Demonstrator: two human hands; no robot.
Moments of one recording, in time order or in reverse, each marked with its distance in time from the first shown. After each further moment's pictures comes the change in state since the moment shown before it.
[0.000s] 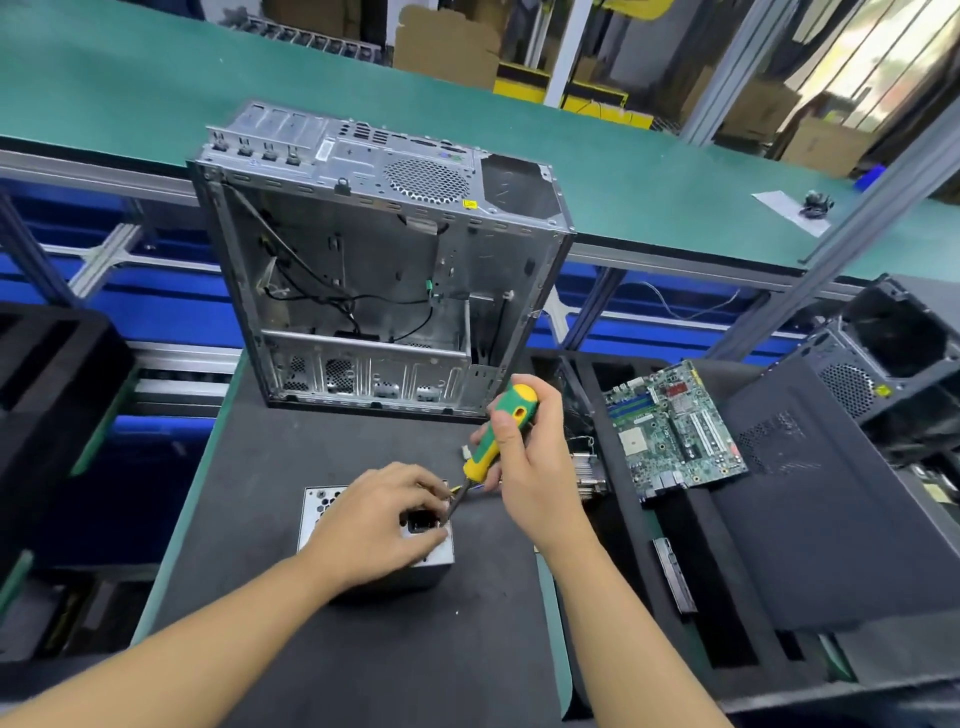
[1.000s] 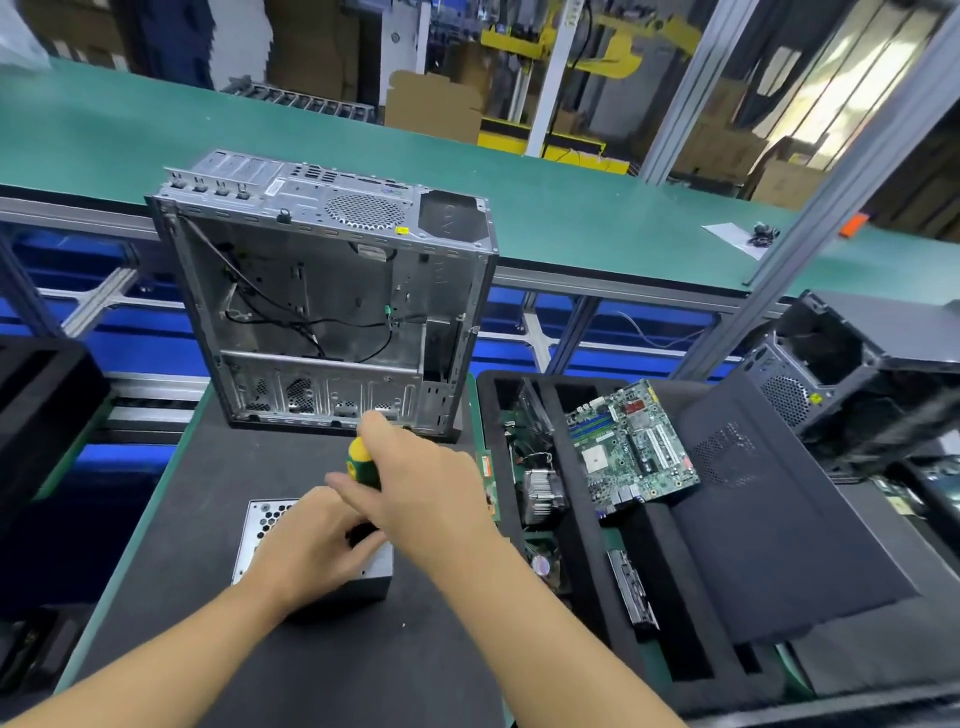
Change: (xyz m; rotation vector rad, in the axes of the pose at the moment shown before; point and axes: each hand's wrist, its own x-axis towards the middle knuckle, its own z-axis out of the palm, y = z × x) left_hand -0.005 0.028 0.007 0.244 0.034 0.042; right_hand -0.029 -0.060 0.011 -0.891 -0.293 -0.290
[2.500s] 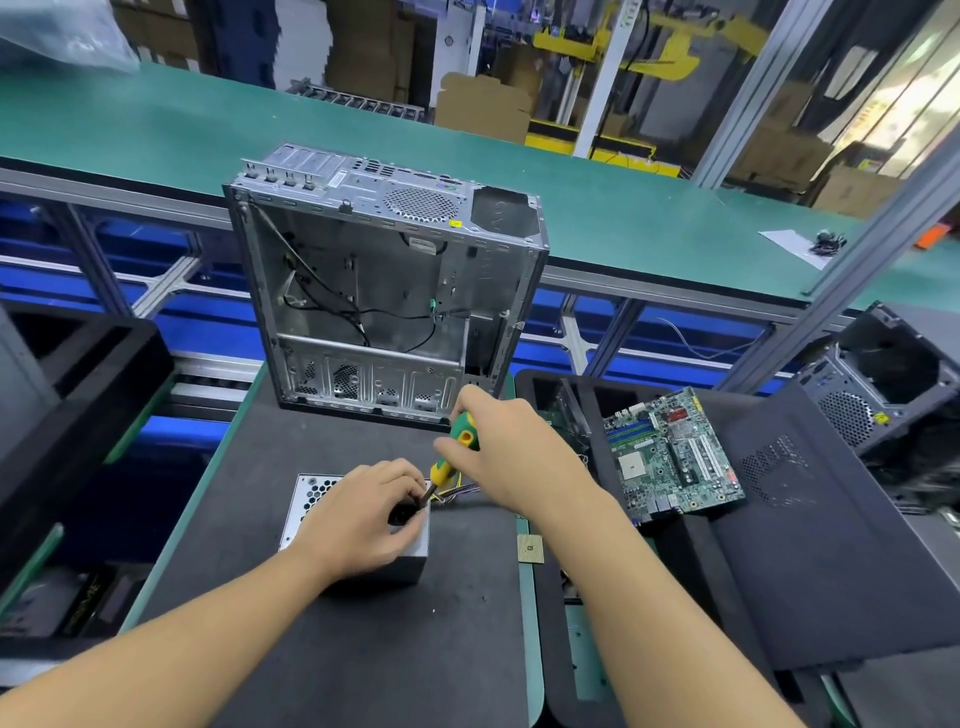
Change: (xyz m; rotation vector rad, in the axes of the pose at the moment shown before) left_hand -0.004 -0.007 0.011 0.015 0.070 0.007; right_hand 0.011 0.024 -0.043 -0.032 -0.240 0.162
